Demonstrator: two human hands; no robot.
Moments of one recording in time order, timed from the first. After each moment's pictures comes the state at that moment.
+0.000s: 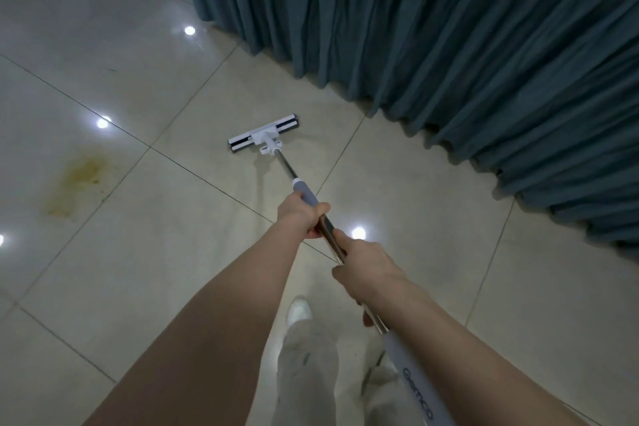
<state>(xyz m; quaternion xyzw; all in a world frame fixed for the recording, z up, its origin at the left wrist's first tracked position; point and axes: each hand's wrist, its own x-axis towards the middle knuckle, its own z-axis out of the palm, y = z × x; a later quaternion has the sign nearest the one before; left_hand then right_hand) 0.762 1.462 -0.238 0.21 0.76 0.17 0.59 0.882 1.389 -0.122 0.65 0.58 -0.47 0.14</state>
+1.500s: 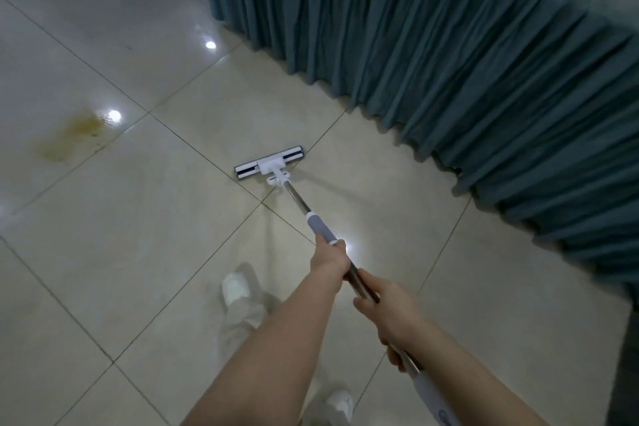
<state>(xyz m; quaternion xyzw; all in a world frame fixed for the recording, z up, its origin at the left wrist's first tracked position) 1.007 1.187 -0.233 0.12 0.75 0.24 0.60 1.115 1.131 -0.123 0.66 0.51 -0.54 0.03</state>
